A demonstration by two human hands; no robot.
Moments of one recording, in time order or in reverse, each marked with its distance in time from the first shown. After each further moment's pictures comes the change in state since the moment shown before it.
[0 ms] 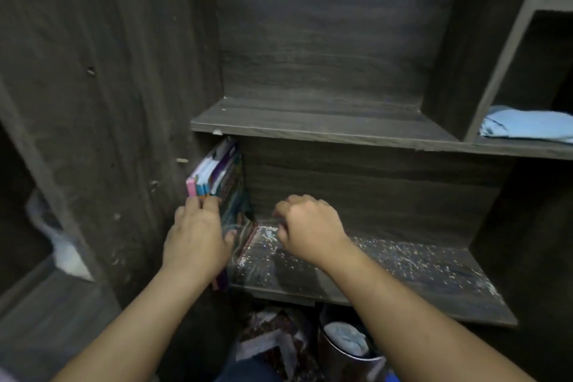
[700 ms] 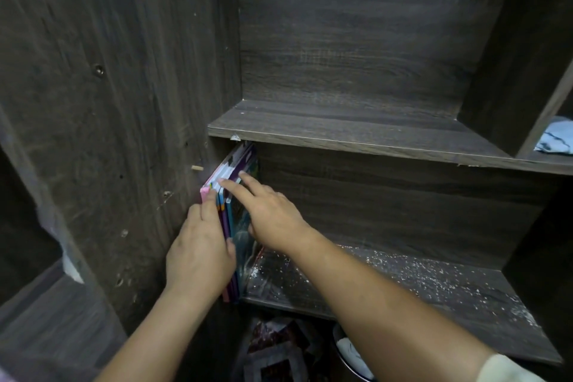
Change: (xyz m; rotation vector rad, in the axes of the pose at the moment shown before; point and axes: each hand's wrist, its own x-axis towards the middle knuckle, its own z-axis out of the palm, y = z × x) left_hand 0.008 -0.012 0.009 -0.125 0.097 -0.078; right_hand 0.089 -0.037 0.042 0.214 -0.042 -0.205
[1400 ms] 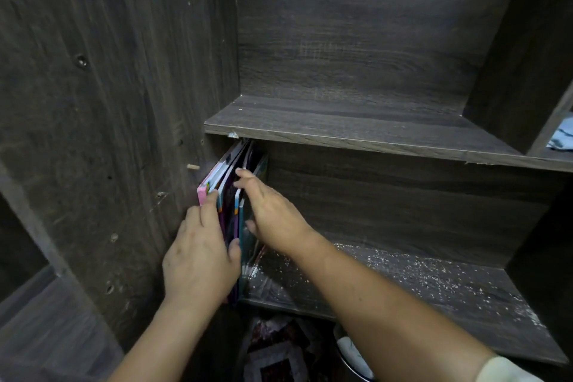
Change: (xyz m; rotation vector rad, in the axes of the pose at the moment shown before) left_hand -0.002 -0.004 0.012 0.053 0.098 0.061; right_hand 0.003 0.020 0.022 0.186 0.194 -0.087
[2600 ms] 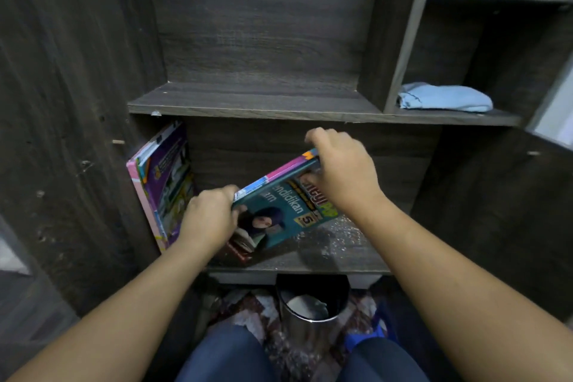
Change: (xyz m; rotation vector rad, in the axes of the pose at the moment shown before) left_hand -0.022 0.085 0.026 -0.059 -0.159 0.342; right_hand -0.154 0.003 -0.187 -0.599 0.296 0.272
